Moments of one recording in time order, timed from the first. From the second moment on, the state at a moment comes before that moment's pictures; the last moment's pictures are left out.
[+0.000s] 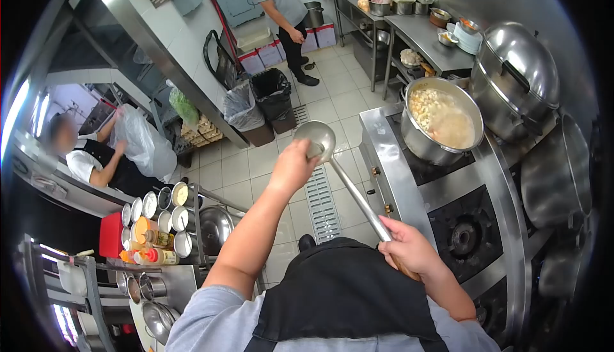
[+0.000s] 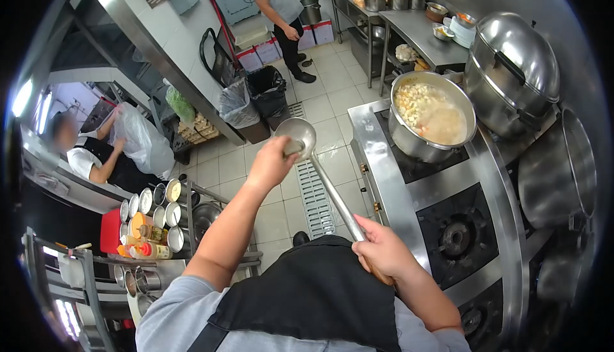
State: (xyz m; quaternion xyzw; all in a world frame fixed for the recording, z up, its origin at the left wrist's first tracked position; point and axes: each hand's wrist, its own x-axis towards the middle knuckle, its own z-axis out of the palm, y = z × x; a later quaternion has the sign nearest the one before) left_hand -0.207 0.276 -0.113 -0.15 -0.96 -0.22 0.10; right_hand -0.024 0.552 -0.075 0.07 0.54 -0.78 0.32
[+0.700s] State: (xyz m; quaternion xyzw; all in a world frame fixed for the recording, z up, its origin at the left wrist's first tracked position) left_hand -0.197 0.223 -0.141 -0.12 -0.98 -0.14 0.02; right_hand -0.035 0.544 -0.088 0.06 0.50 -0.77 0.40
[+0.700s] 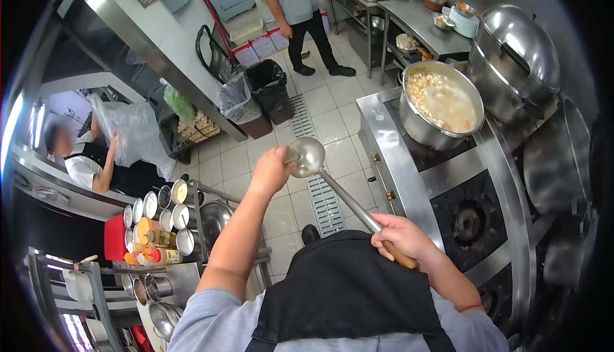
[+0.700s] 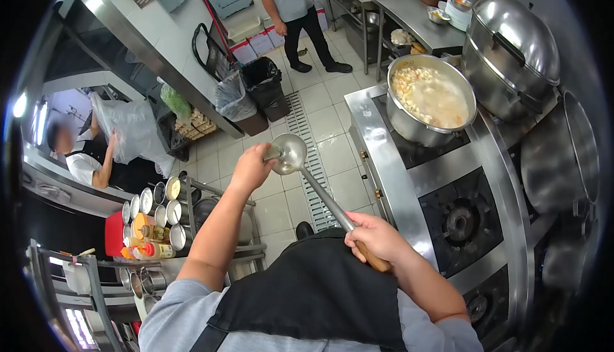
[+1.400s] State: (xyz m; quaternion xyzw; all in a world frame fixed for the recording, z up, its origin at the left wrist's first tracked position) left_hand -0.195 0.248 -0.182 -0.02 -0.95 -0.30 0.06; right_hand -0.040 0.531 -0.083 0.09 0.50 -0.76 0.41
